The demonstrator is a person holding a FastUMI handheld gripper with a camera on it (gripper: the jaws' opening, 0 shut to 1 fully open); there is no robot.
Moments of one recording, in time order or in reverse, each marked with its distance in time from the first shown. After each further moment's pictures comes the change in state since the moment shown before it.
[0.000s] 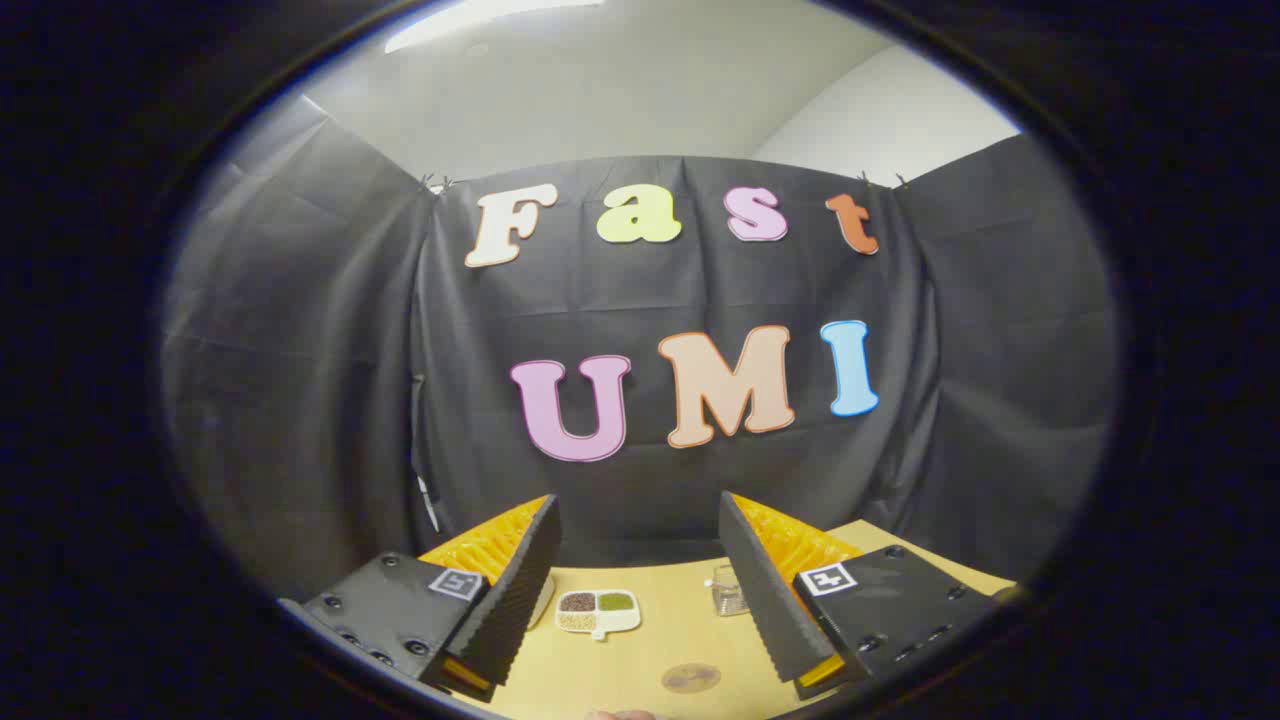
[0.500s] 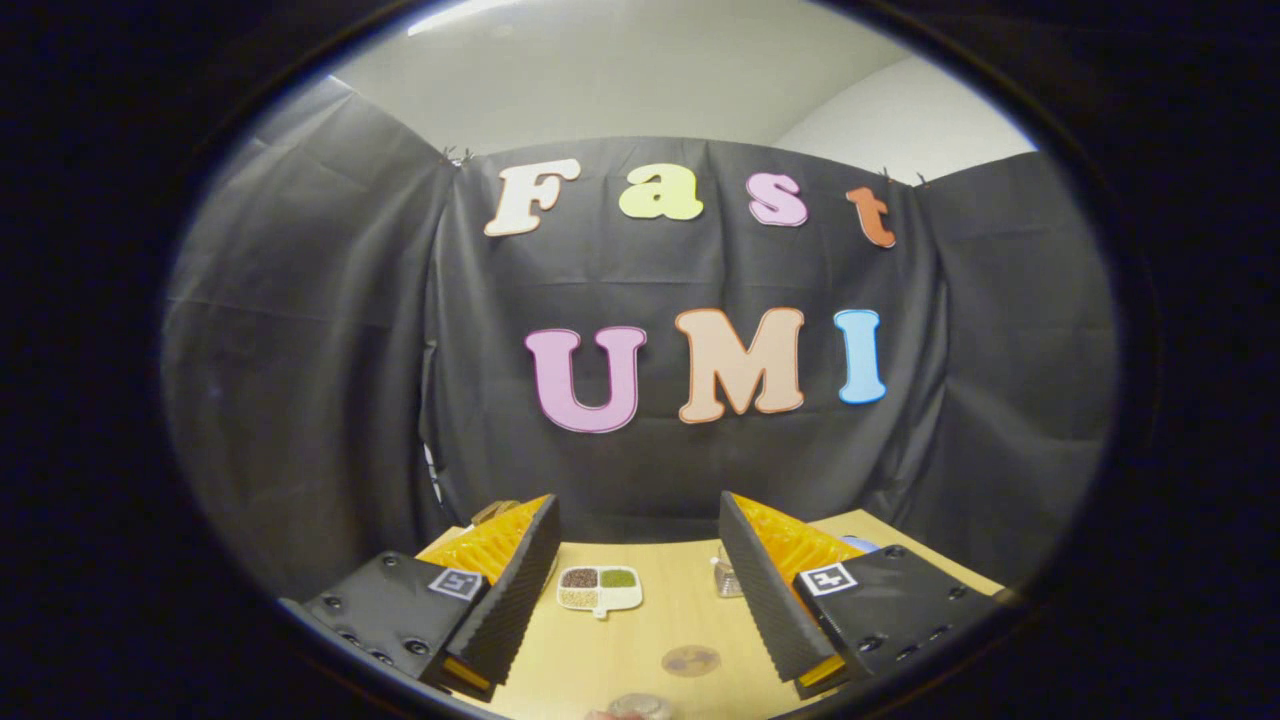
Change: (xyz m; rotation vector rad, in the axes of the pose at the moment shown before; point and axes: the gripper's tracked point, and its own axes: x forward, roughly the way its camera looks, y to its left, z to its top) arm -0.013 0.013 -0.025 -0.058 0.058 0.002
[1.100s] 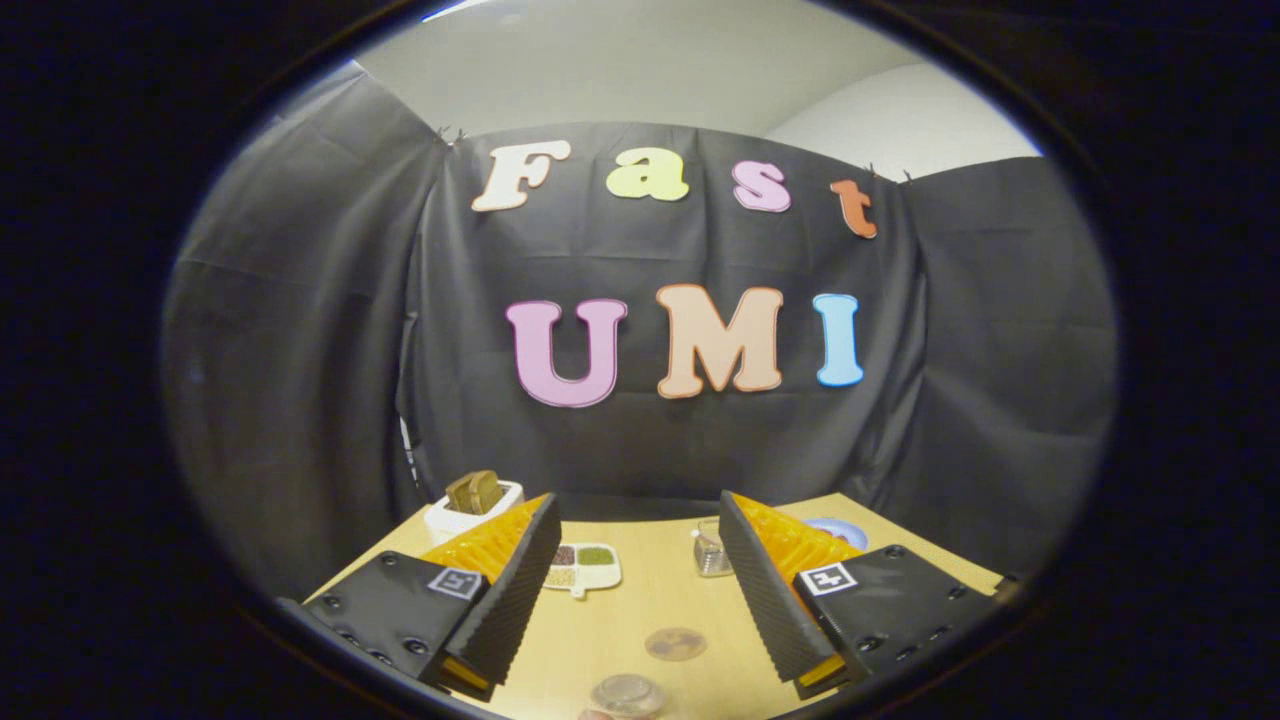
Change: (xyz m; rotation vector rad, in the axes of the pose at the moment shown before) arm -0.010 -0.010 -0.061 -0.025 0.048 -0.070
